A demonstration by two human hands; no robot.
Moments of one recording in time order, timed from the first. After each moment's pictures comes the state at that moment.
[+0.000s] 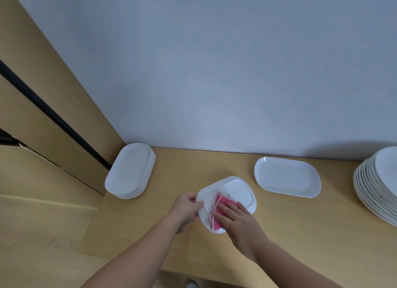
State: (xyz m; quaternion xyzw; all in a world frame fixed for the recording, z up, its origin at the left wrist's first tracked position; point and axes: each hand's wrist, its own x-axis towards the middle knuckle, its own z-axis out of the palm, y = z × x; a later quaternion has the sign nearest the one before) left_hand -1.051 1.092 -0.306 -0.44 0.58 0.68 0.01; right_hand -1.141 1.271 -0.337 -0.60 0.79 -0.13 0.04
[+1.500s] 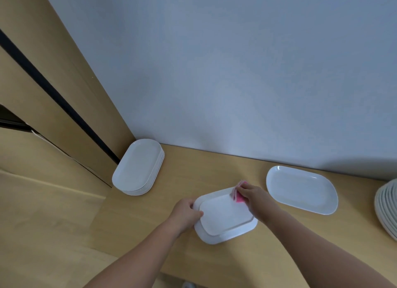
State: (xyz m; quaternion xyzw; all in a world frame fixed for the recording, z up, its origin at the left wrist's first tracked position) left_hand -1.040 1.072 -0.313 -0.45 0.71 0.54 0.07; right_hand -1.241 1.221 -0.356 -0.53 0.82 -0.15 0.18
